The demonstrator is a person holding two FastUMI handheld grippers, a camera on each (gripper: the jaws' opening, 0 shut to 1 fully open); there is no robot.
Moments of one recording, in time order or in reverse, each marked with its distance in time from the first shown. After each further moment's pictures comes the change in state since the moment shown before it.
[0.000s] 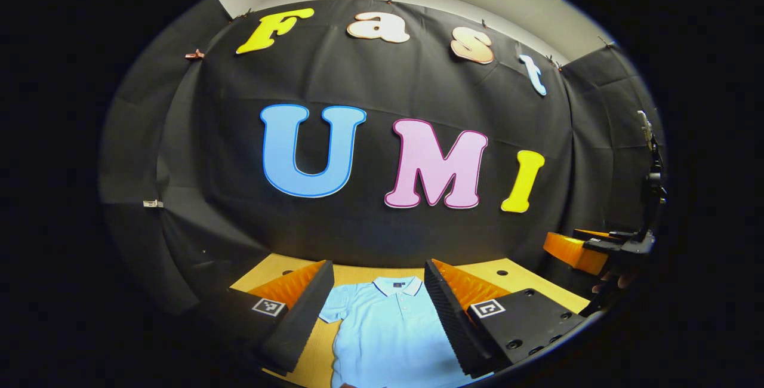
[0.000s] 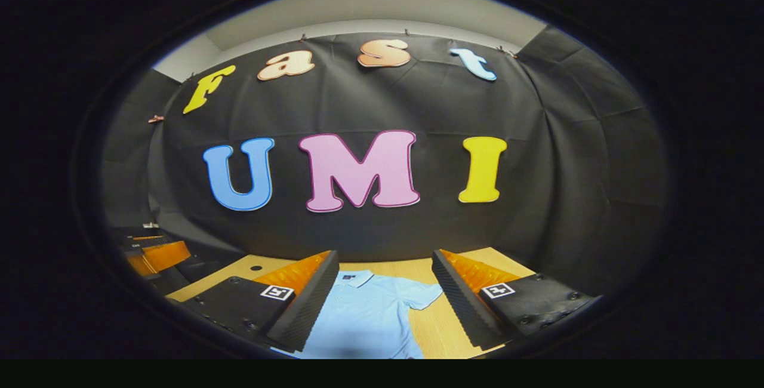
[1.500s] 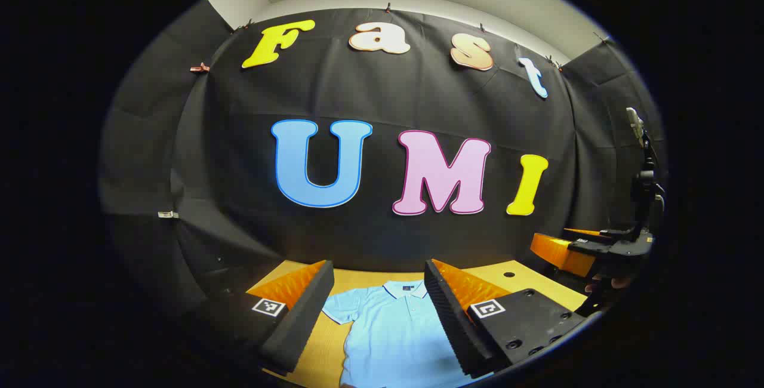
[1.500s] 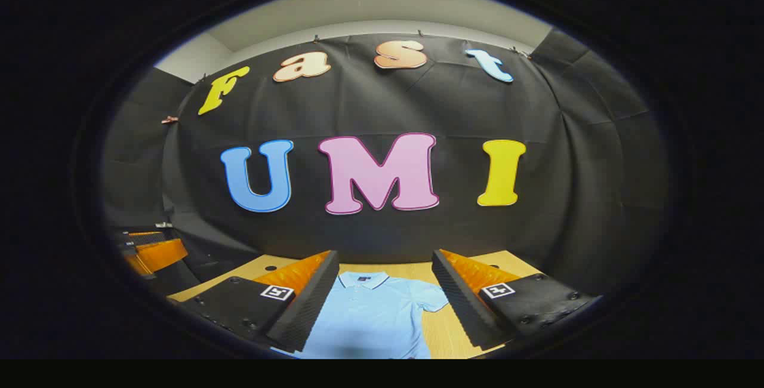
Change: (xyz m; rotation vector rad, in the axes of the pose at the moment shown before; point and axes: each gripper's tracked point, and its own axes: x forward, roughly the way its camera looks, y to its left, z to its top) left arm -0.033 0.004 0.018 0.026 -0.034 0.055; right arm -0.001 0.024 0.009 -0.006 -0.008 0.084
